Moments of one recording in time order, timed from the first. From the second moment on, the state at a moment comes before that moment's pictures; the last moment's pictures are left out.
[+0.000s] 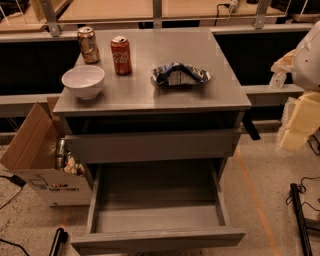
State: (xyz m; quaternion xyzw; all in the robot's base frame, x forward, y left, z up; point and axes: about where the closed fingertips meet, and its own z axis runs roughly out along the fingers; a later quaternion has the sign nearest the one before) arm 0.438 -0.217 0.976 -0.60 0.78 -0.03 0.16
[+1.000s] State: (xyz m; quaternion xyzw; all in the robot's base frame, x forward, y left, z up) arm 0.502 -0.208 0.983 -0.60 0.76 -0.08 0.23
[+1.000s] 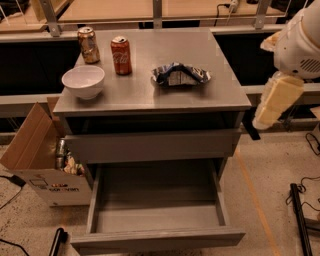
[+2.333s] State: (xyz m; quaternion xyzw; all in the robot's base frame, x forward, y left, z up) arm 0.588 -0.168 0.977 -0.61 0.71 -0.13 0.33
